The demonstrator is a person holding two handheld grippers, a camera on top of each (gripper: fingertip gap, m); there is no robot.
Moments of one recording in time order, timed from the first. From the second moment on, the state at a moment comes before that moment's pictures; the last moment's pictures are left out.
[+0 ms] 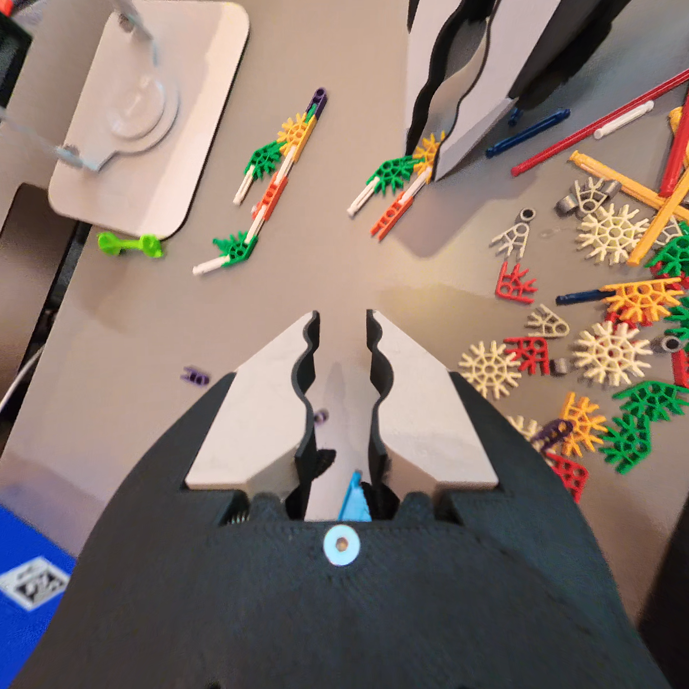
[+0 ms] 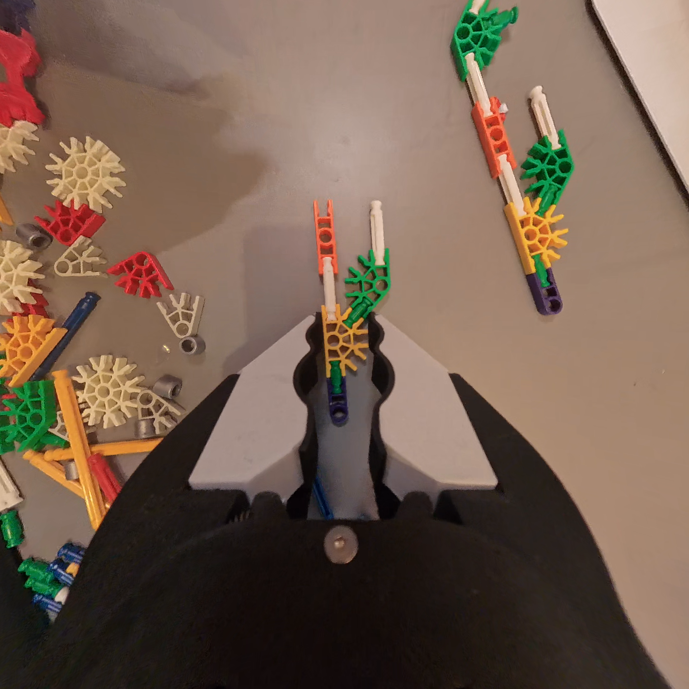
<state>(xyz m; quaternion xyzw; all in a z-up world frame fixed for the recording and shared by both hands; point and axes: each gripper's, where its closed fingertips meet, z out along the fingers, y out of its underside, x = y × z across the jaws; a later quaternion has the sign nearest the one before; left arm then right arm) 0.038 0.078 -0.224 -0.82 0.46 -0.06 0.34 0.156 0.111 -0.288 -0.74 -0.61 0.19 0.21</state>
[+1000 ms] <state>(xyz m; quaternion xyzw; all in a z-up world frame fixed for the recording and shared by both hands) 0.065 -0.056 -0.257 -0.83 0.48 -0.15 0.22 0.250 0.001 -0.250 -0.70 -0.65 0.25 0.15</state>
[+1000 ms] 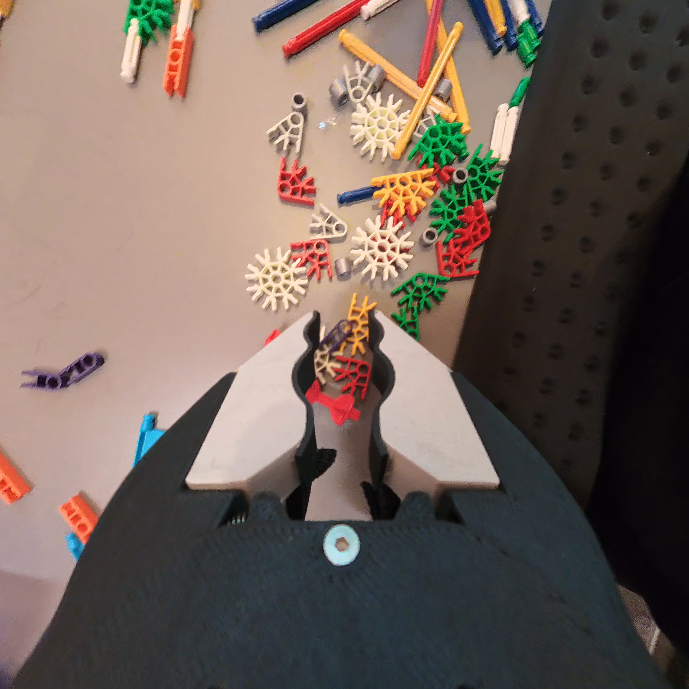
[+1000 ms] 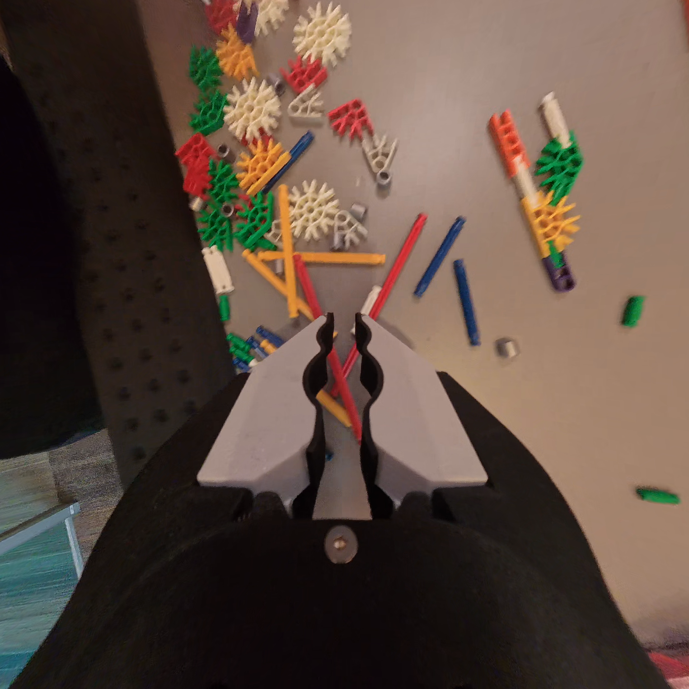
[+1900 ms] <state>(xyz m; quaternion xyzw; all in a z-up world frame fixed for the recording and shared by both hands) 0.087 -0.041 -0.249 -0.81 0.49 -0.17 0.27 0.239 0.014 -0.282 -0.79 -0.54 0.19 0.22</state>
